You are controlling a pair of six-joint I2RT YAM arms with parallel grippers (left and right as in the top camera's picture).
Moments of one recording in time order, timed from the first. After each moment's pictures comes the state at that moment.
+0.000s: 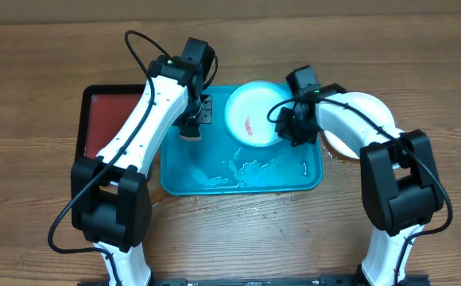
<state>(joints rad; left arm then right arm) -0.33 1.96 1.67 -1.15 -0.11 -0.30 0.34 2.03 1.37 -0.76 -0.18 0.62</state>
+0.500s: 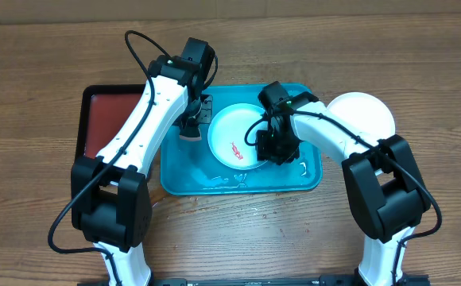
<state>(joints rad) -0.33 1.96 1.67 -1.15 -0.11 -0.30 0.47 2.03 1.38 -0.88 -0.24 0.46</state>
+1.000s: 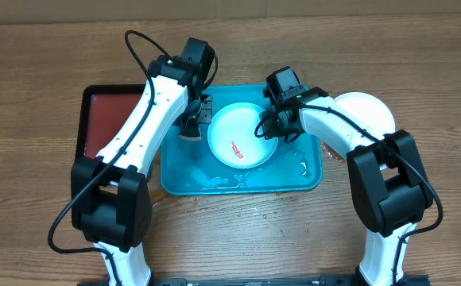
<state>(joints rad) -0.33 1.96 1.67 -1.15 -0.11 -0.30 0.41 2.05 1.39 -0.61 -0.06 0.17</state>
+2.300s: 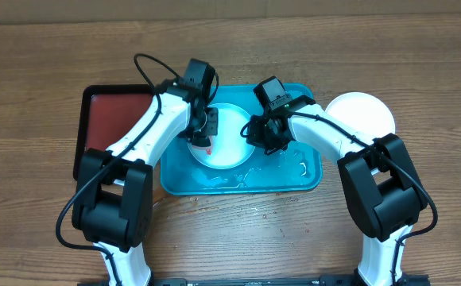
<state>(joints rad) -0.33 1.96 1.42 -0.83 0.01 -0.30 0.49 2.05 1.36 -0.62 -0.23 0.68</state>
